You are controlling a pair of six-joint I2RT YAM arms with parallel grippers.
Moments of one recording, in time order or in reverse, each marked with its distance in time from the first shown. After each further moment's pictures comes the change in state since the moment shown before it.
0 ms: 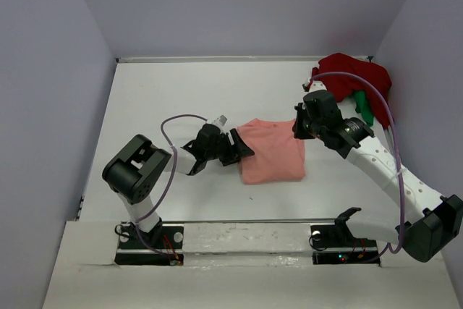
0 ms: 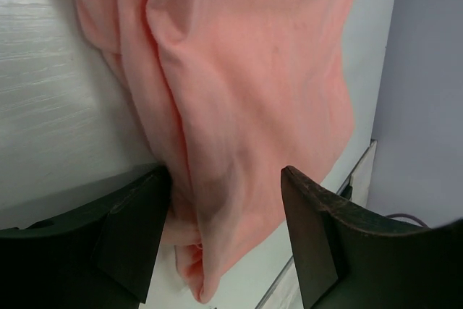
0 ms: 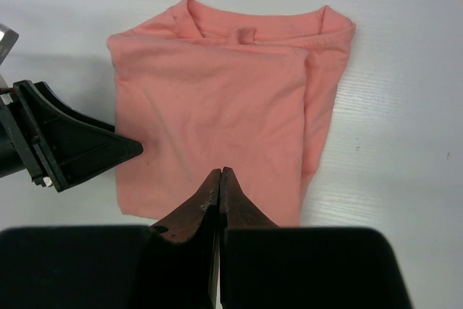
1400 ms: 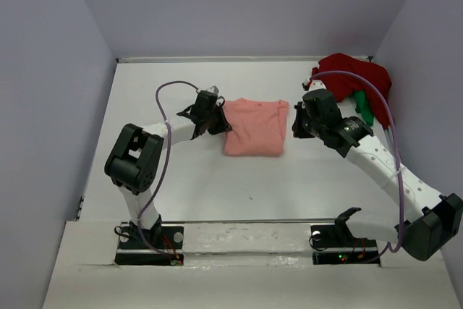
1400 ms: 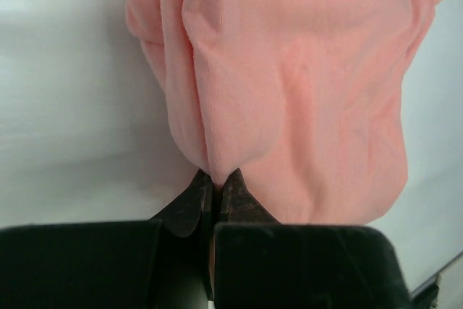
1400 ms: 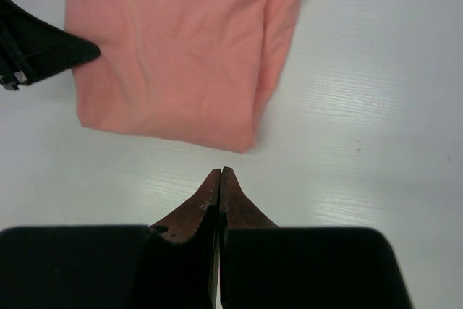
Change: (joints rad) left arm 0.142 0.077 0.408 -0.522 -0.181 0.275; right arm 0.000 0.006 0.012 0.000 0.003 0.004
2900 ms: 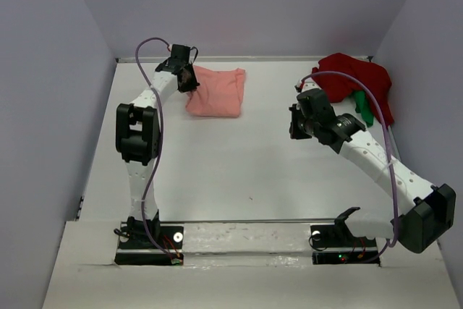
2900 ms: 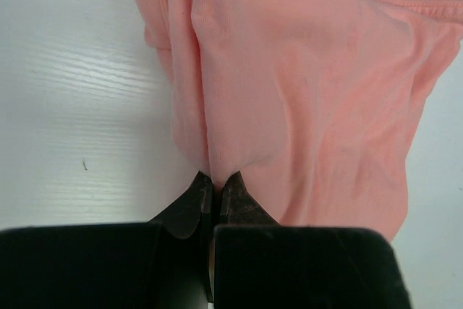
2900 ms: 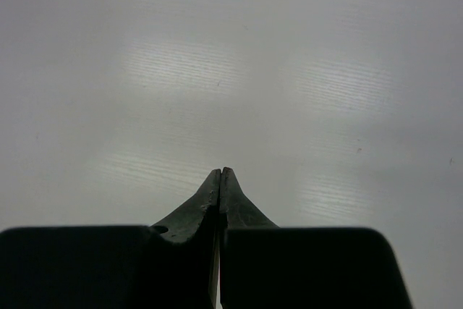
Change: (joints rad) left arm 0.282 0.333 0.770 -0.516 -0.190 0.296; right arm 0.000 0.059 0.000 -0.001 -0.024 -0.041
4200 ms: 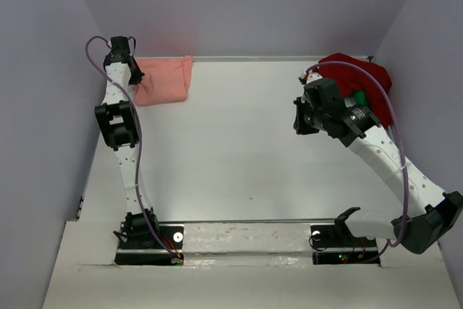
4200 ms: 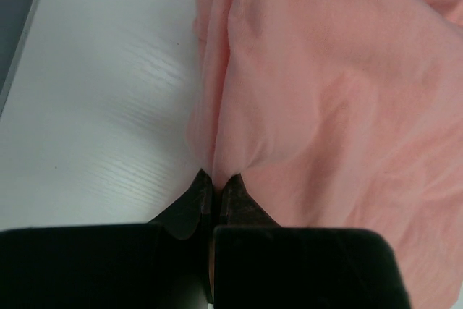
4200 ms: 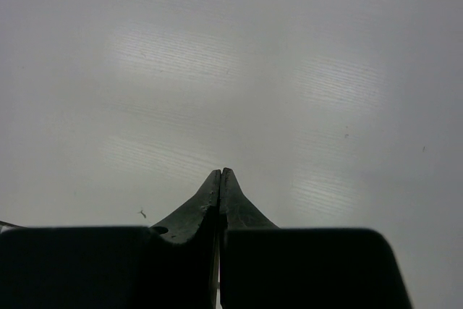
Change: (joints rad) left arm 0.405 0.433 0.651 -0.267 -0.016 0.124; right arm 0.000 0.000 0.202 -0.211 -0.038 -0.042
